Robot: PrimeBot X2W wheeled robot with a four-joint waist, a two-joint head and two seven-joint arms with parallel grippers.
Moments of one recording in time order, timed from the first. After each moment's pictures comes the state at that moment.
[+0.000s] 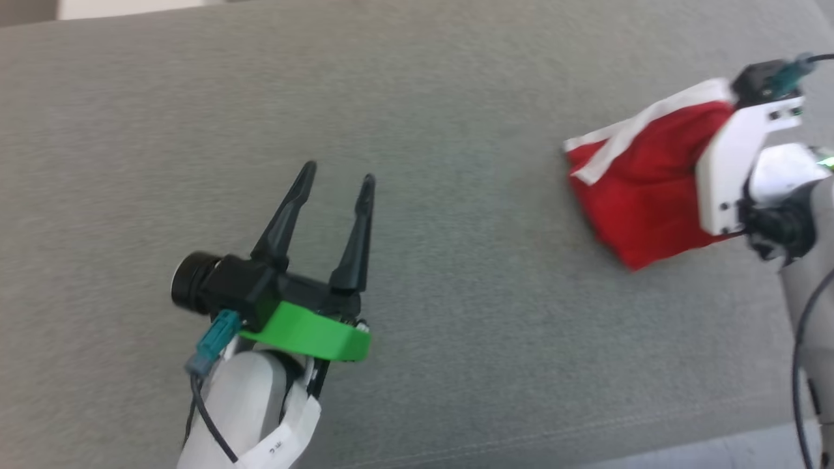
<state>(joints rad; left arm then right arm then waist) -0.26 0.07 -0.23 -0.01 -0.18 -0.13 -0.26 -0.73 -0.28 0.05 0.45 0.24 0.13 0.87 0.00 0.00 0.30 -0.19</state>
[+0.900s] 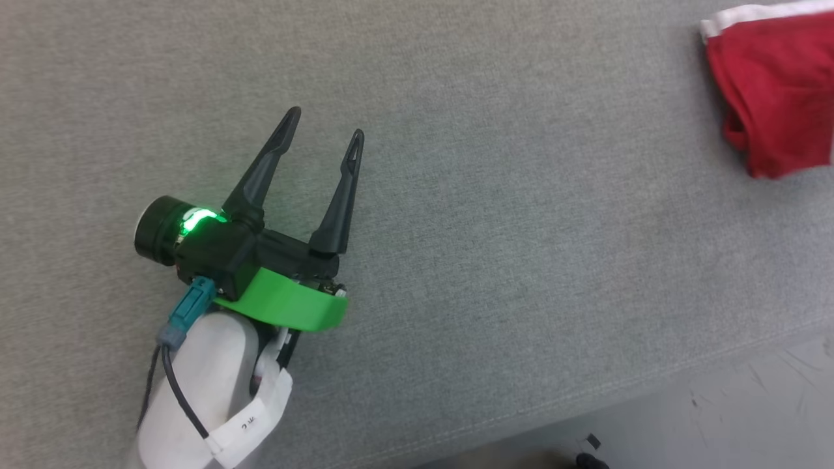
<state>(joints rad) -0.38 0.19 -0.29 -0.05 -0.19 -0.12 -0.26 -0.88 -0.35 -0.25 0.74 -0.25 0.13 0.25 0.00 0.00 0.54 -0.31</state>
